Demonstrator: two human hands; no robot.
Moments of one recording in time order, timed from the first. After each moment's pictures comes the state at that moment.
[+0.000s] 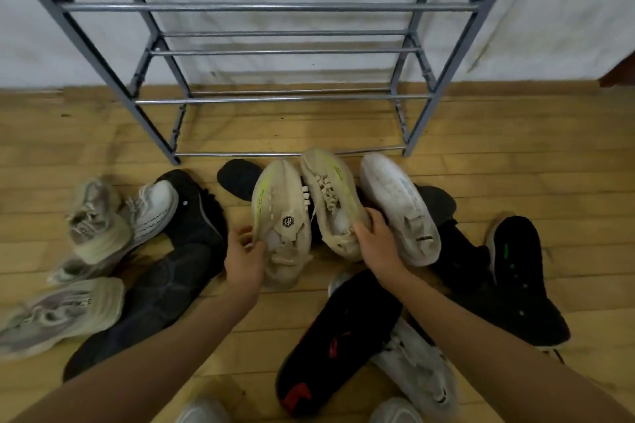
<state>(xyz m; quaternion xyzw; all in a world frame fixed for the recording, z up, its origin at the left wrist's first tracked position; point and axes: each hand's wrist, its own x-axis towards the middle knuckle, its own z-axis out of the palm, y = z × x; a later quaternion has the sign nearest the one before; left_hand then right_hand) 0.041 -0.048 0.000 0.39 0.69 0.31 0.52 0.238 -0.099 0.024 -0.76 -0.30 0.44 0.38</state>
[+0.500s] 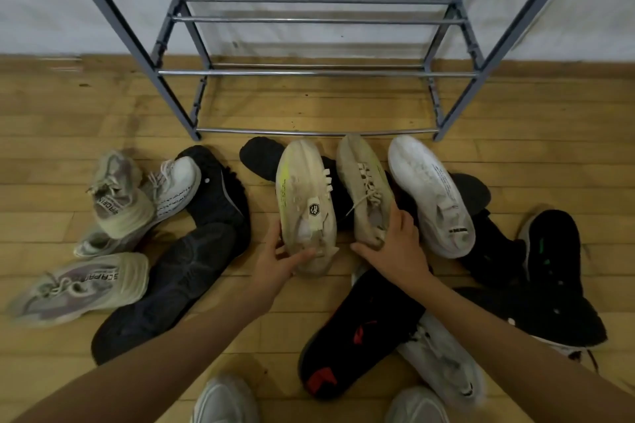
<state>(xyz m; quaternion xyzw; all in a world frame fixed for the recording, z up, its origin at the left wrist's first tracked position) 0.012 -0.066 -0.021 0.37 0.58 0.23 0.69 0.221 -0.111 0.002 -0.82 -0.47 0.31 0.13</state>
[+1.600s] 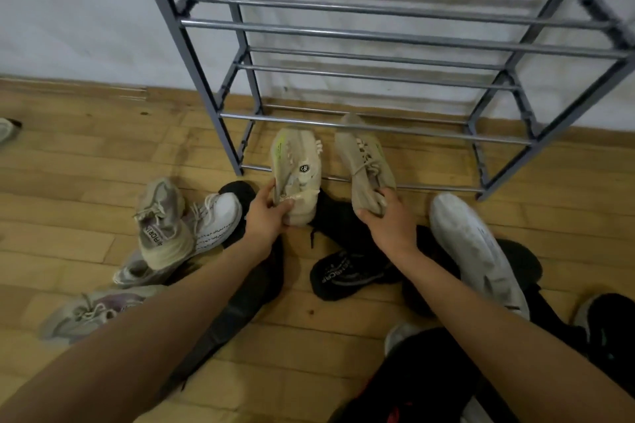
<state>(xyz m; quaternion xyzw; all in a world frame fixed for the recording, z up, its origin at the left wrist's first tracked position) -0.017 0.078 0.011 0.39 0.60 0.38 0.59 0.186 0.027 0.016 -0.78 -0.47 0.29 0.28</state>
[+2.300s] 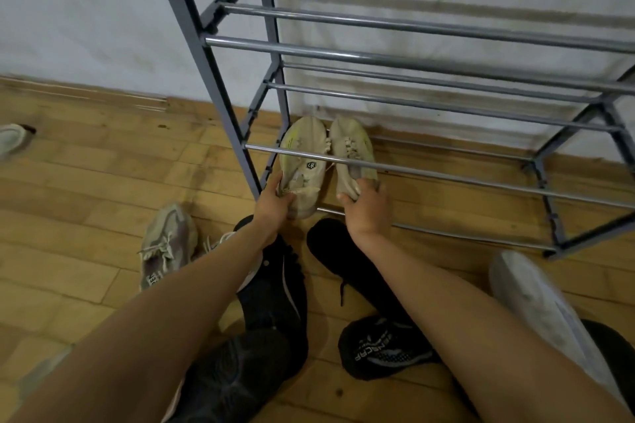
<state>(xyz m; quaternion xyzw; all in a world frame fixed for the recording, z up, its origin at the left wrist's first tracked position) -0.046 0.220 -0.033 0.44 0.67 0.32 0.51 0.113 0.188 -0.024 -0.80 -0.49 0.23 0.25</state>
